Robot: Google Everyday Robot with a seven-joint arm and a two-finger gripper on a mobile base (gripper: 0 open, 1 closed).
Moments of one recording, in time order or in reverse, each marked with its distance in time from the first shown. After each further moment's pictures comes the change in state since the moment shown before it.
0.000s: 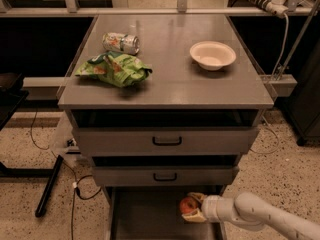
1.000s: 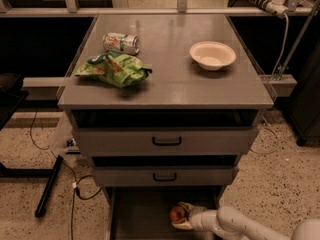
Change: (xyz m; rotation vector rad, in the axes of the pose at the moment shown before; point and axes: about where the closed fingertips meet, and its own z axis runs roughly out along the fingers) arm 0.077 0.008 0.110 0.028 -0.034 0.001
